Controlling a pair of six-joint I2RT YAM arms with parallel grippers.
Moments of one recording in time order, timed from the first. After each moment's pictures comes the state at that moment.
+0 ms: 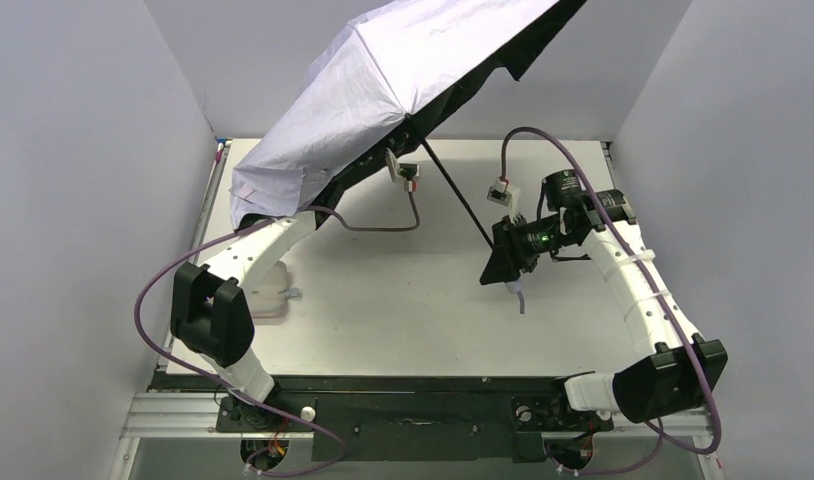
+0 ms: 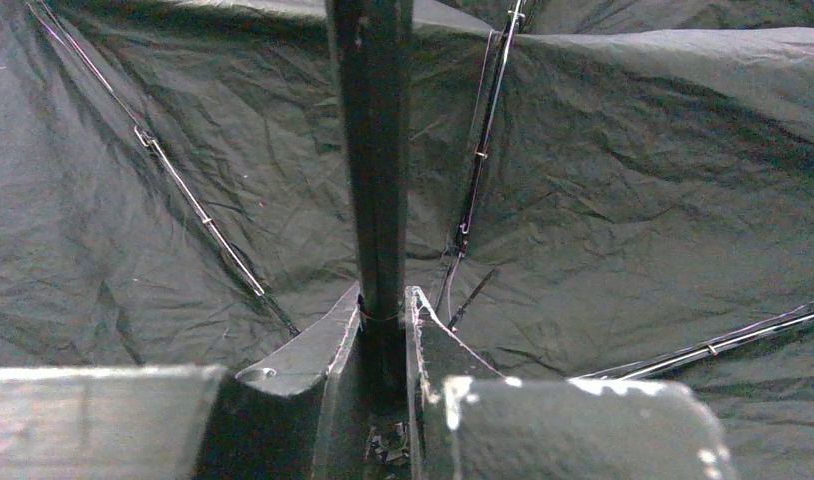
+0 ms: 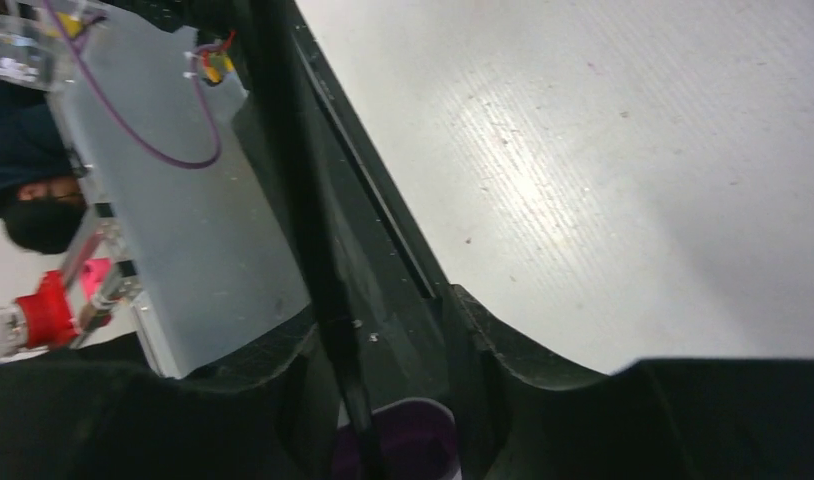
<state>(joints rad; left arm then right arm) -0.47 1.67 1.47 0.45 0.43 1.89 0.23 1.32 1.36 -1.27 -0.86 -0.36</state>
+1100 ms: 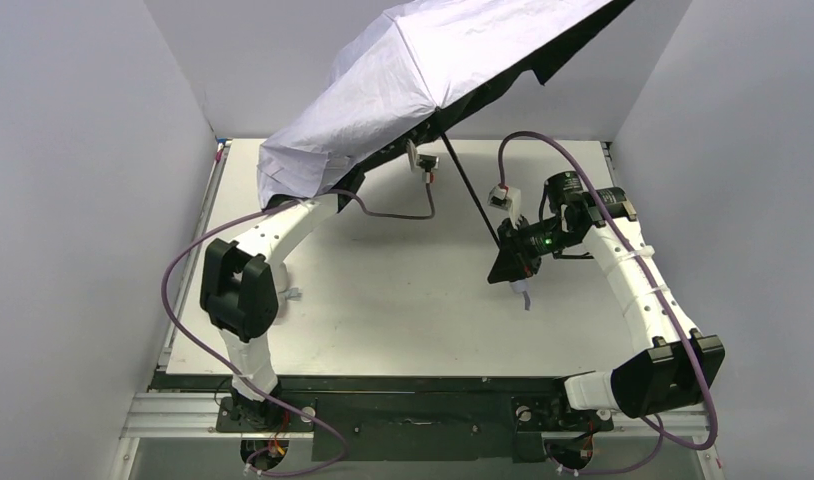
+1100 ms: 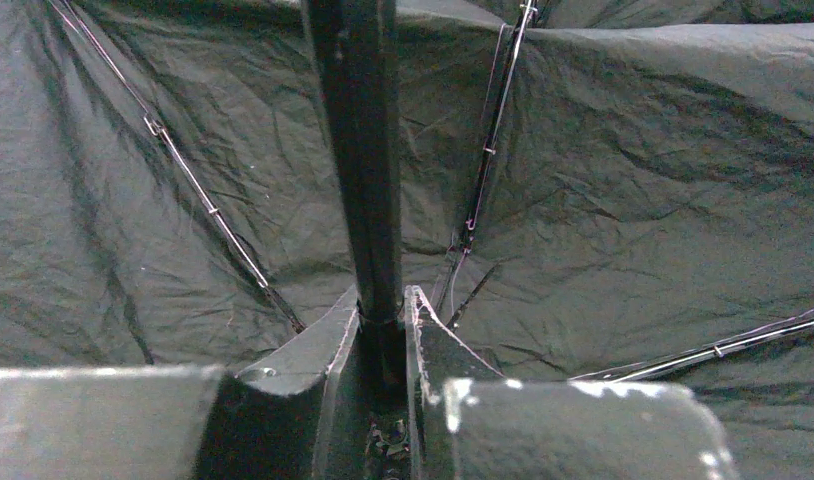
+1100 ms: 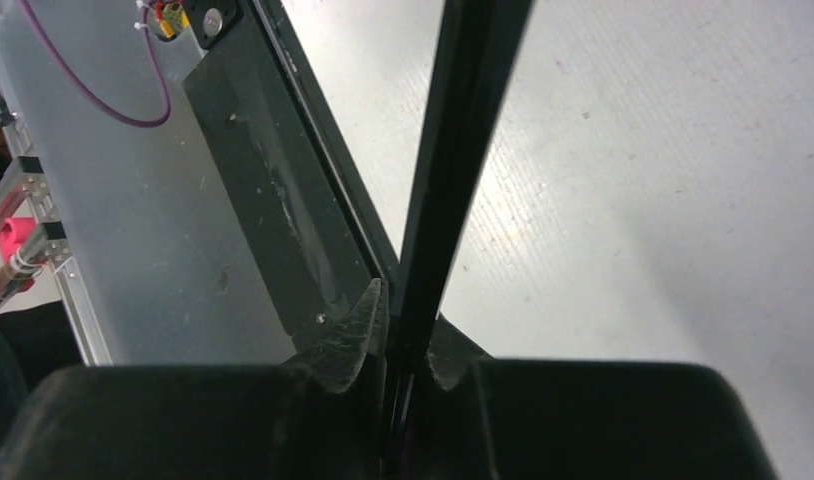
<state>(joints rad) -0.50 1.86 1.66 0.47 0.49 1.90 0.20 1.35 1.36 -1.36 -0.86 -0.58</state>
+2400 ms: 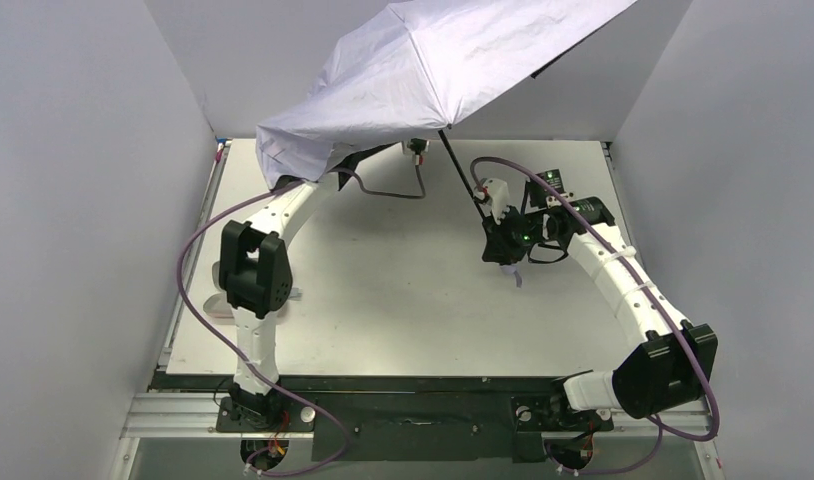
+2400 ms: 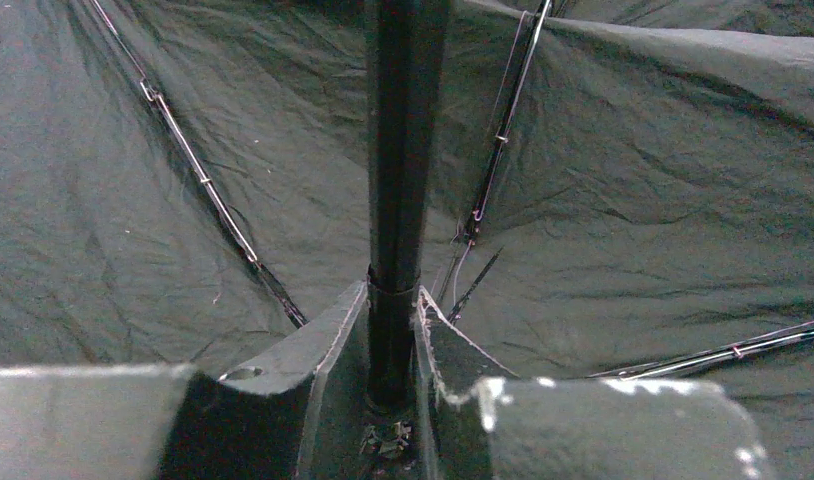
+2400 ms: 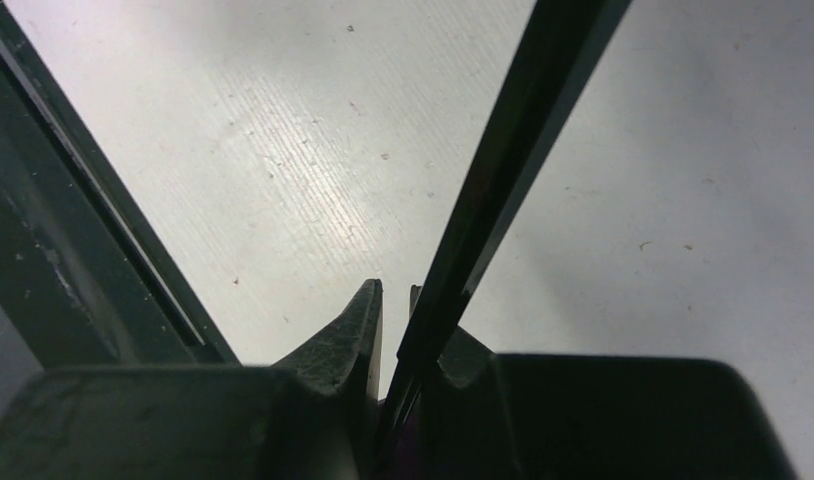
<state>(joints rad) -0.41 2.05 1.90 0.46 0.62 1.88 0.28 1.35 1.25 -0.97 -0.56 -0.52</state>
